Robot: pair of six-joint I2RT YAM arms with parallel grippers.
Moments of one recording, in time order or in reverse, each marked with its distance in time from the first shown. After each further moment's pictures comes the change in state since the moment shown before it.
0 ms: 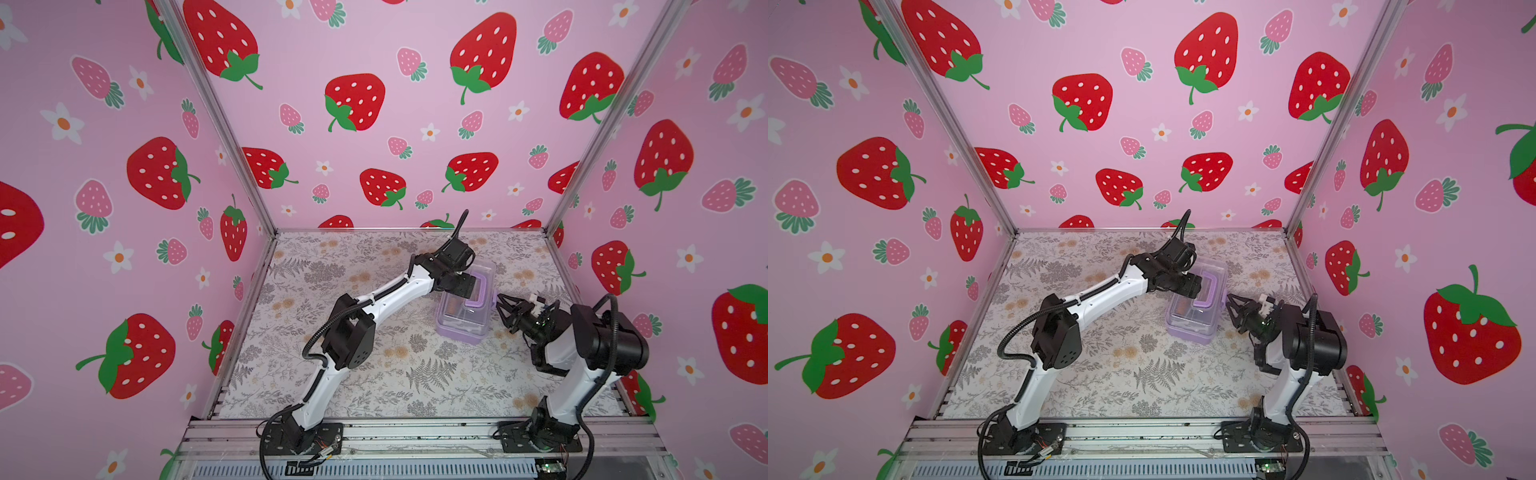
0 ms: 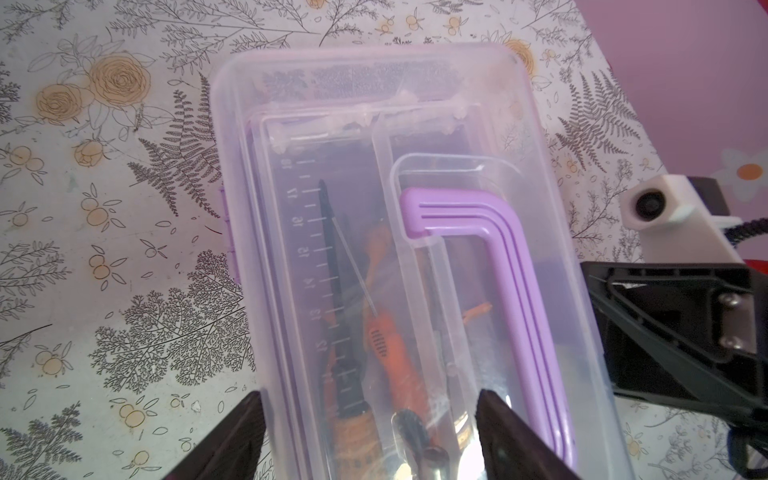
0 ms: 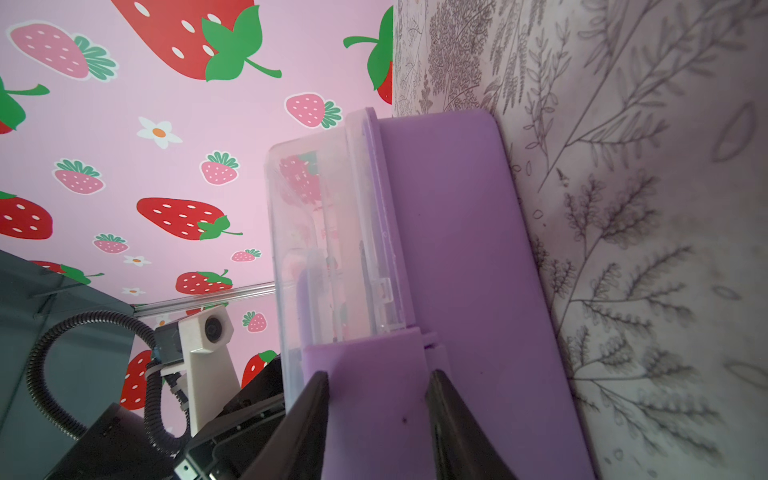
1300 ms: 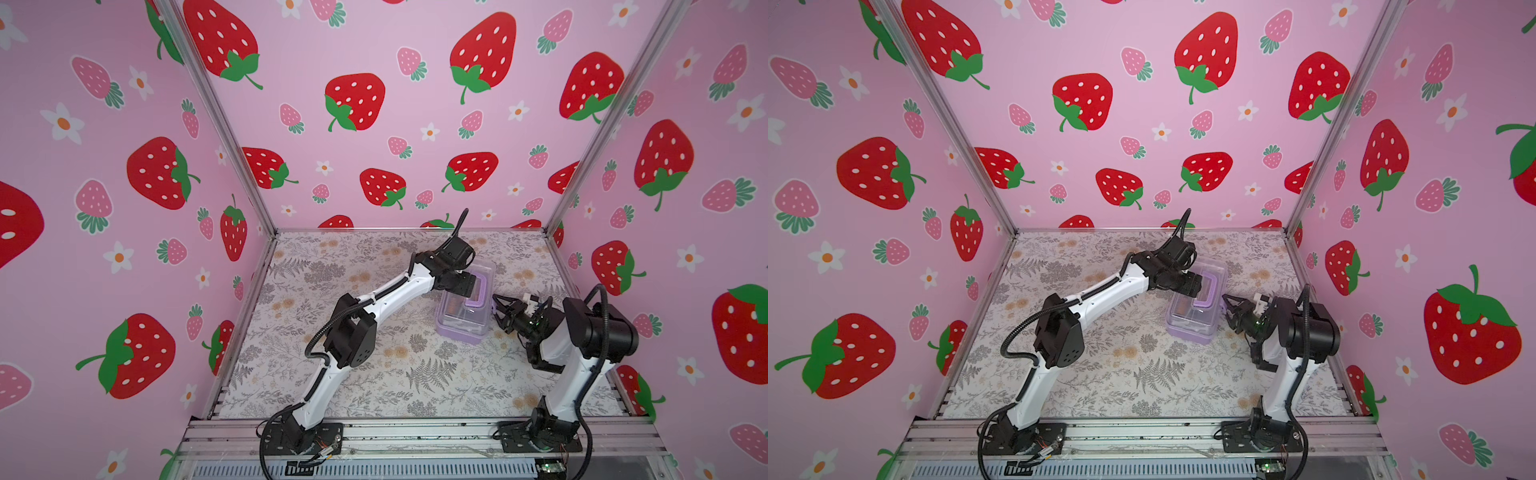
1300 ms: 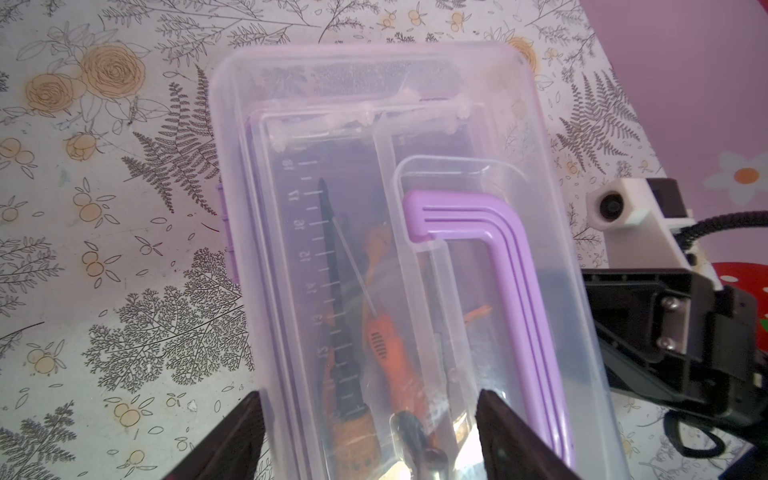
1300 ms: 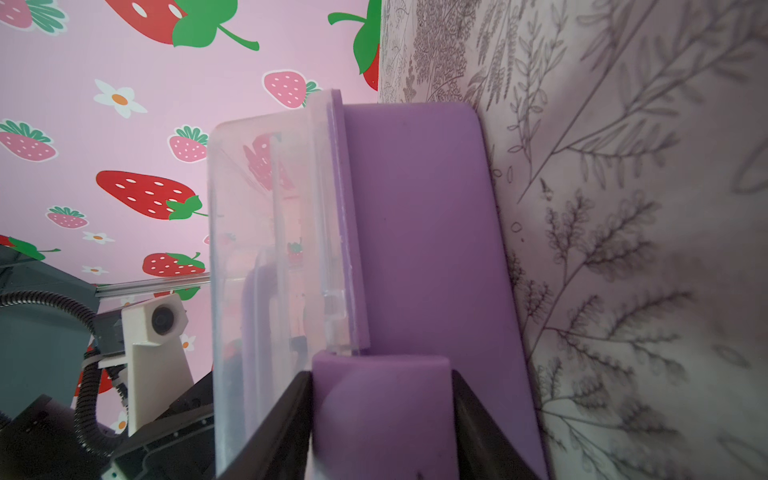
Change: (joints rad) left arm 0.006 0.031 0.052 -0.037 0.016 -0.016; right arm 0.036 0.107 0.033 0.016 0.003 -0.109
